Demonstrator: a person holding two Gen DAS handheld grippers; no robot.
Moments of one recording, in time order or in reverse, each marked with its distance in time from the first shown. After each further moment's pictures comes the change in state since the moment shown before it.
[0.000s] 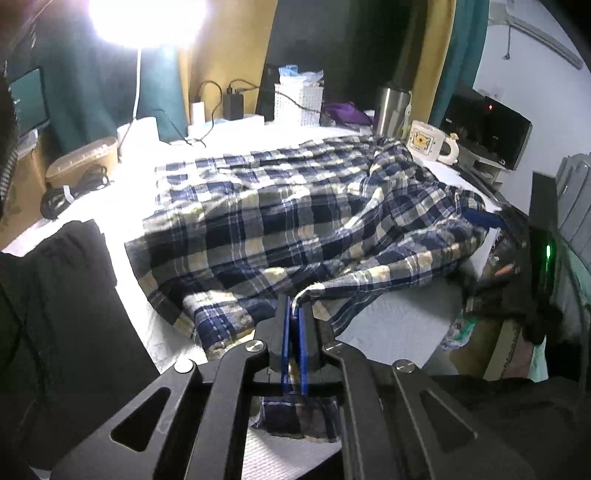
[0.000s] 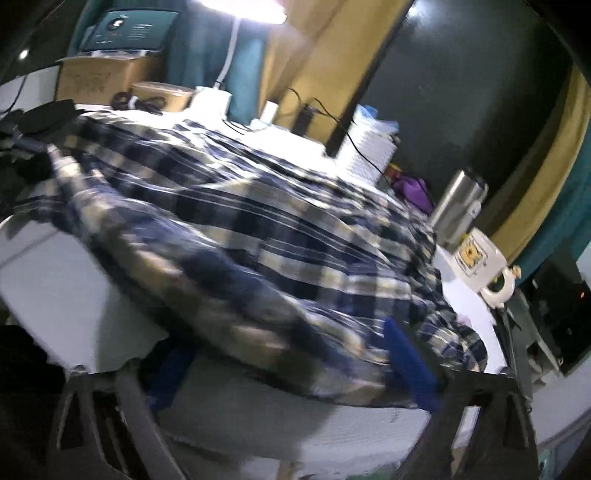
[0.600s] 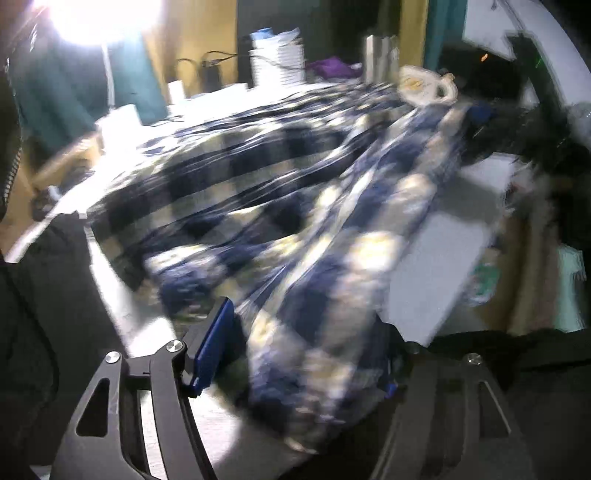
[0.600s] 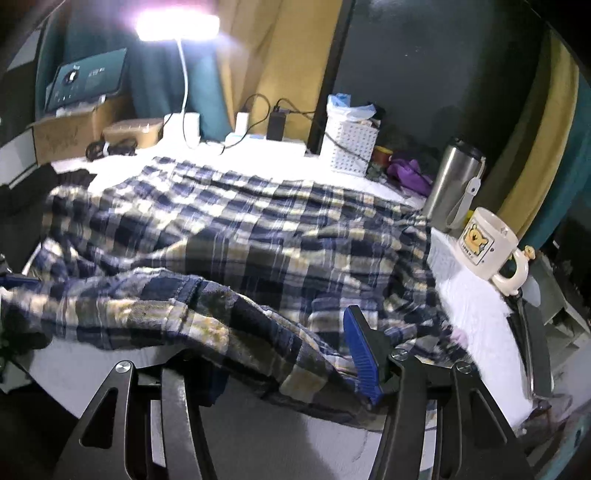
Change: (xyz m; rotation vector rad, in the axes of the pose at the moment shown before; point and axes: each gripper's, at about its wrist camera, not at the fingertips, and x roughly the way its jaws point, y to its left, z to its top) left arm 0.026 -0.027 -0.026 0.132 0.092 0.090; right arm 0.007 -0.056 0.040 0.165 0.014 0.098
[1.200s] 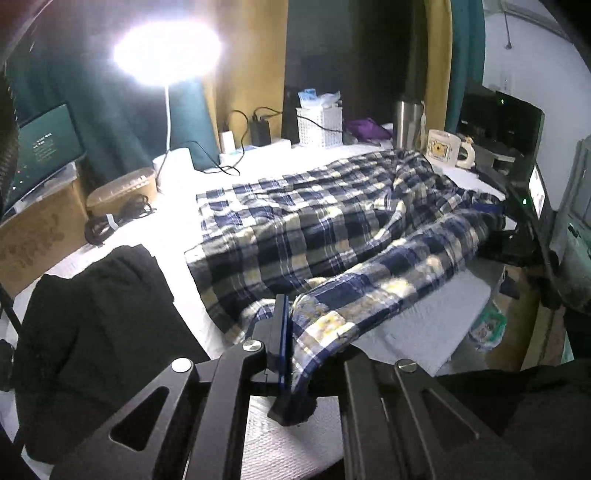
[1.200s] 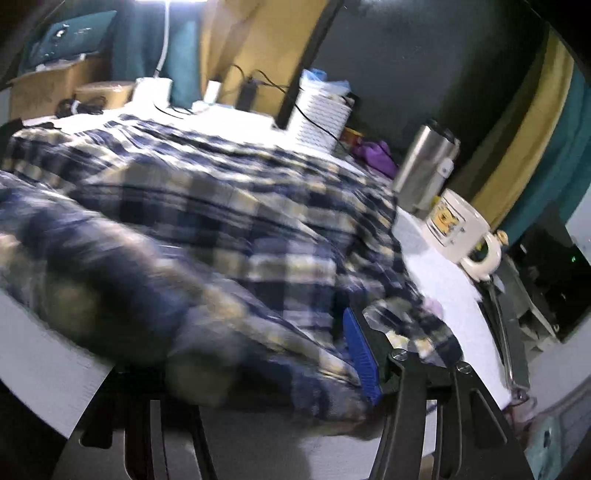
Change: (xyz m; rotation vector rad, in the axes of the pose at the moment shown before) left arm -0.061 0.042 0.017 -0.077 -0.173 0.068; right arm 0.030 -0.016 -0.044 -0.064 0.035 -0.177
